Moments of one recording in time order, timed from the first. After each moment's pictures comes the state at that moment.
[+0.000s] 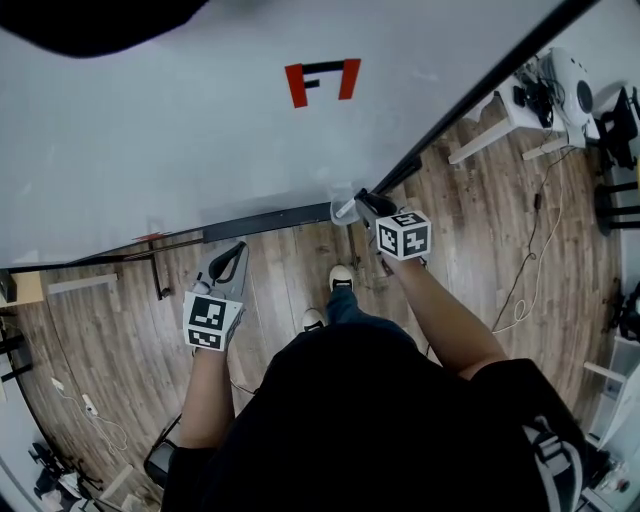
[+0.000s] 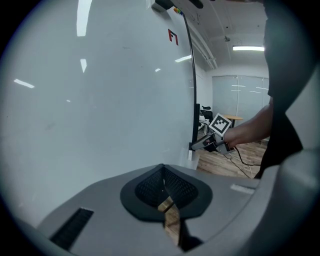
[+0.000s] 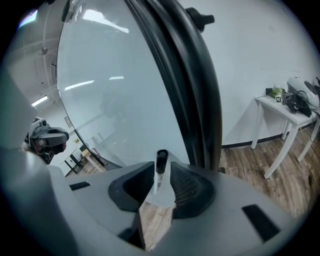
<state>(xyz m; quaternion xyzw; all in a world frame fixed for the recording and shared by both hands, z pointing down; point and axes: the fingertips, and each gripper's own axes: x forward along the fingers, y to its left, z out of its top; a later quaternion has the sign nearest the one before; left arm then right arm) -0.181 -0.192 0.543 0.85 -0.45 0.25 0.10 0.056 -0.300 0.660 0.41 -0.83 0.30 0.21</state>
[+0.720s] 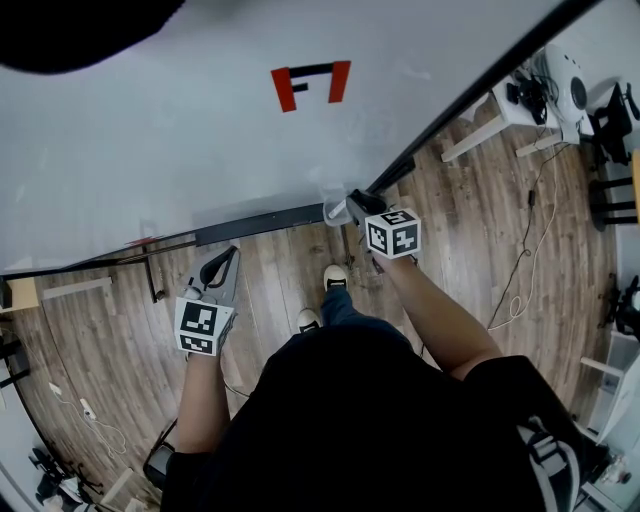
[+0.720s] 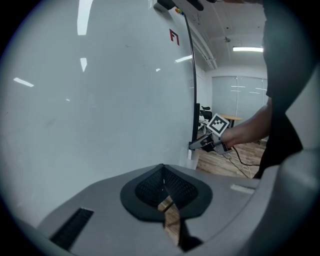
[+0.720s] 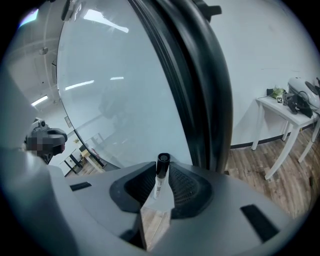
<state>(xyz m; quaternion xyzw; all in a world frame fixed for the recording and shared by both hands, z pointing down) -0.183 -0.192 0.547 0.85 -0.44 0.25 0.11 0.050 -0.307 0.662 0.42 -0.83 0.30 0.21</state>
